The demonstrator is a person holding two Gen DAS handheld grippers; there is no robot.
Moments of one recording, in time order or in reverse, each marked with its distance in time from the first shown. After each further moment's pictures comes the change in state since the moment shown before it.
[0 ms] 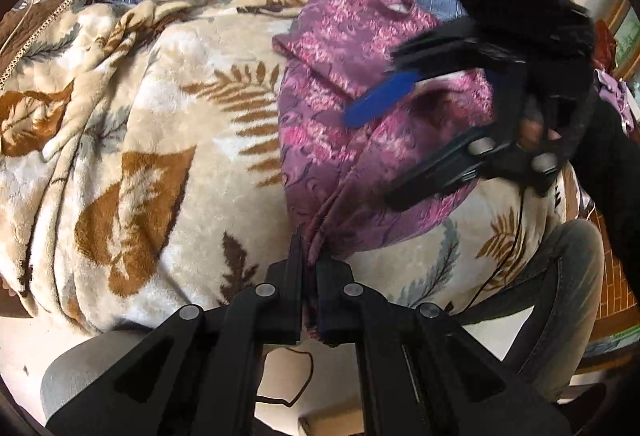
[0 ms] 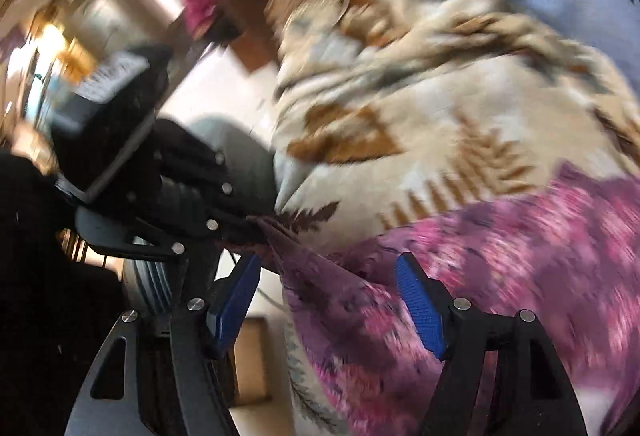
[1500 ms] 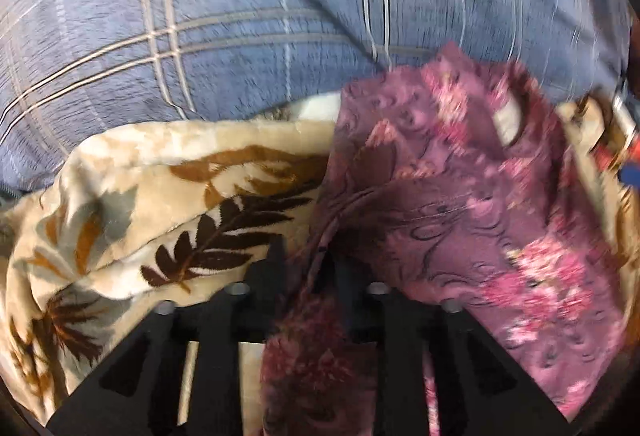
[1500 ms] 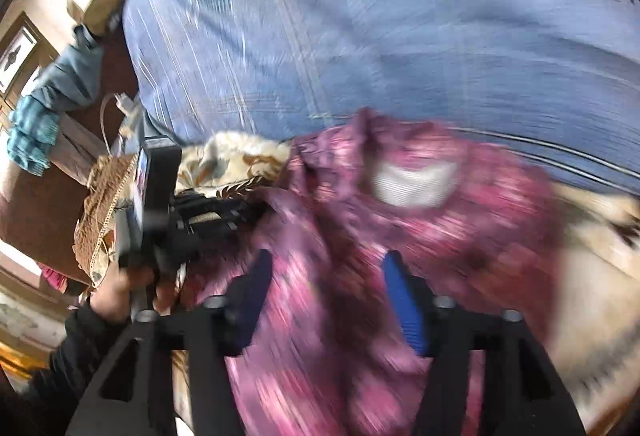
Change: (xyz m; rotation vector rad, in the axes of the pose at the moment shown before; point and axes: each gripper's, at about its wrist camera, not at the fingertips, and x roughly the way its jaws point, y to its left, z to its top) left arm 0.183 -0.014 0.296 0.101 -0.012 0.097; right arm -0.227 -0.172 -0.176 0.871 -0.546 -0.523
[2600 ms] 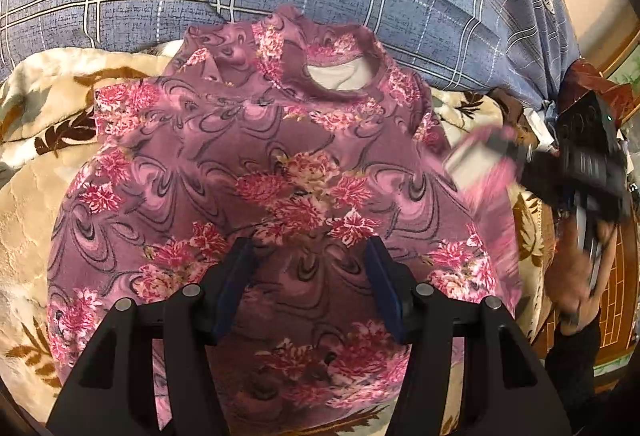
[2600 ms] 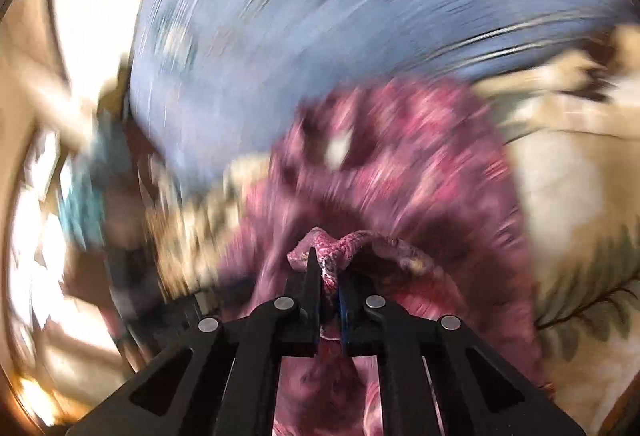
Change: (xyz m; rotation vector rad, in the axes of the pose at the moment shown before) left arm -0.043 -0.084 -0.061 -0.101 0.036 -0.264; right arm -0.025 -0.125 -0.037 0.460 -0.185 0.252
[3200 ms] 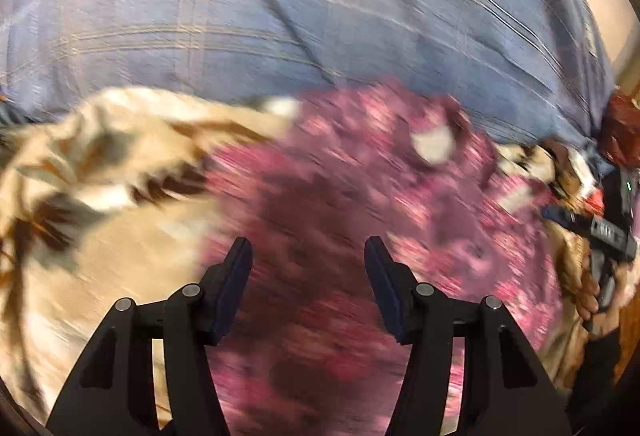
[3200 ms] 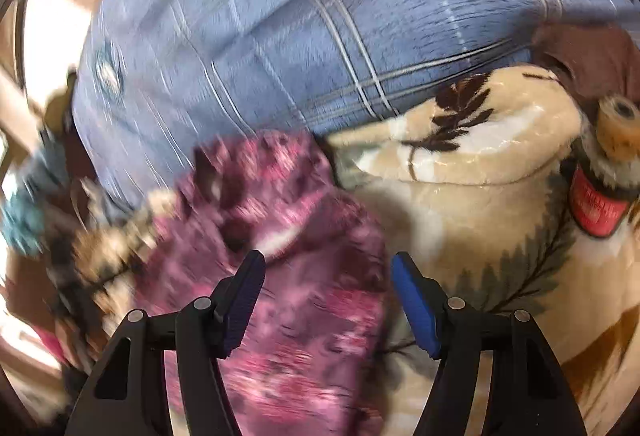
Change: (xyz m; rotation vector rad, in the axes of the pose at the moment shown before) left arm -0.030 0.070 0.034 -0.054 -0.140 0.188; right arm -0.013 -0.033 0.003 -0.236 0.032 -0.308
